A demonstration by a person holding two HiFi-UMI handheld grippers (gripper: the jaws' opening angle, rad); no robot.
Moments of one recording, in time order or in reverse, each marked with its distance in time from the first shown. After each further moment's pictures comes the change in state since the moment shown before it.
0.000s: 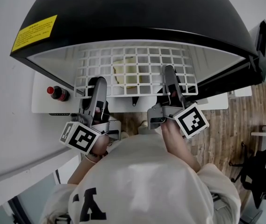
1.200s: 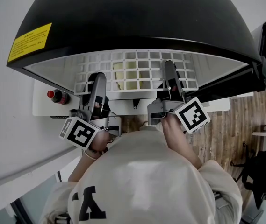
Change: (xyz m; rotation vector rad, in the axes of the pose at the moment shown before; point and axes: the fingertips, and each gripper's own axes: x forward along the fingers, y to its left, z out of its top) left arm 0.025 0.010 0.005 -0.023 -0.004 -0.008; right arm 0.027 -0.007 0.005 0.010 -0.006 0.001
